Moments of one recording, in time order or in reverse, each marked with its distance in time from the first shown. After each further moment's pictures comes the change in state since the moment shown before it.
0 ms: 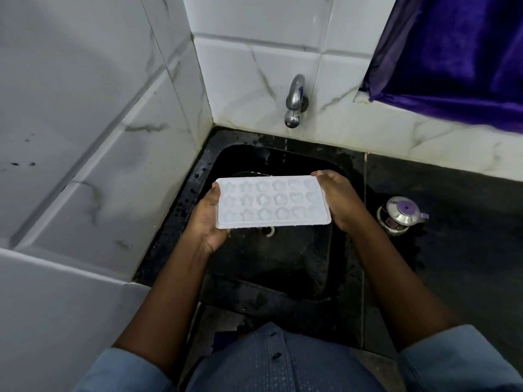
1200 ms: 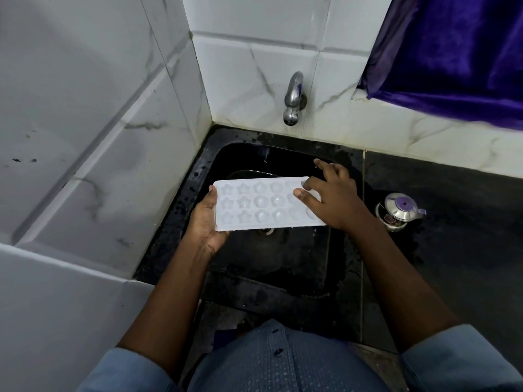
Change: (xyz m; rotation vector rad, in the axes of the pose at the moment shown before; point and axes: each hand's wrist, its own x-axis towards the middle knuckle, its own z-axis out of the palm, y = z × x) left_hand -0.002 -0.010 -0.010 -0.051 -0.014 0.009; right_hand -0.023 0.003 -0.013 -1.093 -0.020 -0.523
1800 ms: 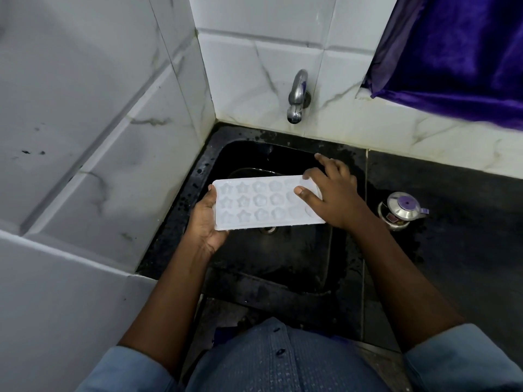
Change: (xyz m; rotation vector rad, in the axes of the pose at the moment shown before) left_hand -0.007 -0.001 -0.008 -0.029 0.004 0.007; right_hand -0.005 -0.010 -0.004 0.026 0.028 -0.051
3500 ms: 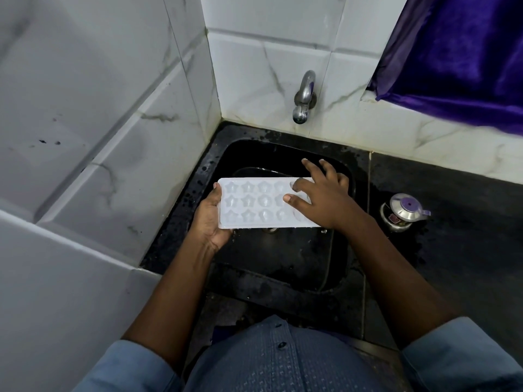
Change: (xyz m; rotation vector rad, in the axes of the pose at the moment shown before) left_hand -0.011 0.000 -0.001 0.031 -0.016 0.010; right_hand 0.003 -0.025 0.008 -0.116 -0.173 -0.031
